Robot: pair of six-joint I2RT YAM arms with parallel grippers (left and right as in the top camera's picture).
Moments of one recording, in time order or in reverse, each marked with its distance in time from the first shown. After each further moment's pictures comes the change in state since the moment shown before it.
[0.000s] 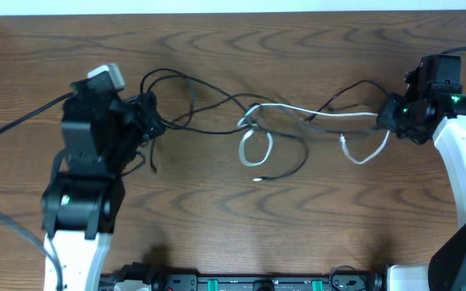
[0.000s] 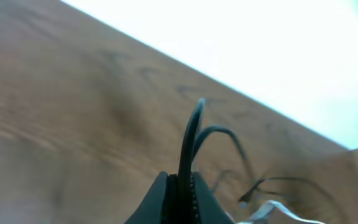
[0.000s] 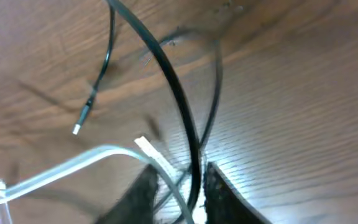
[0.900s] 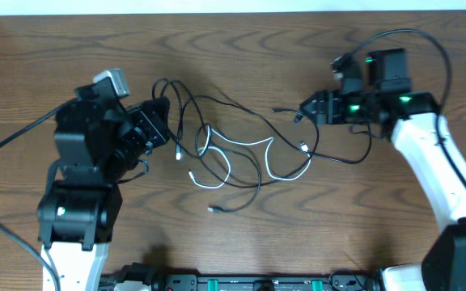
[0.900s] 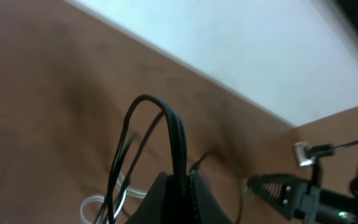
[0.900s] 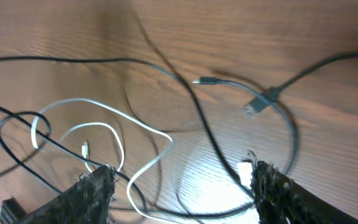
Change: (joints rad) left arm 0.001 -0.028 0.000 -0.032 0.176 -0.069; right arm 0.276 0.032 0.000 0.193 -0.387 -0.153
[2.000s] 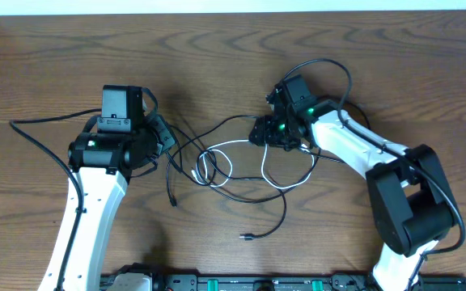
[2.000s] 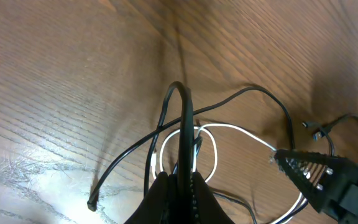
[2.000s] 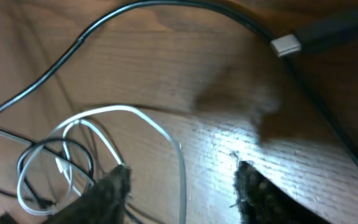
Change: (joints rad) left arm 0.000 0.303 0.000 -0.284 -0.173 0.000; right arm 0.313 0.334 0.000 0.182 0.118 0.353
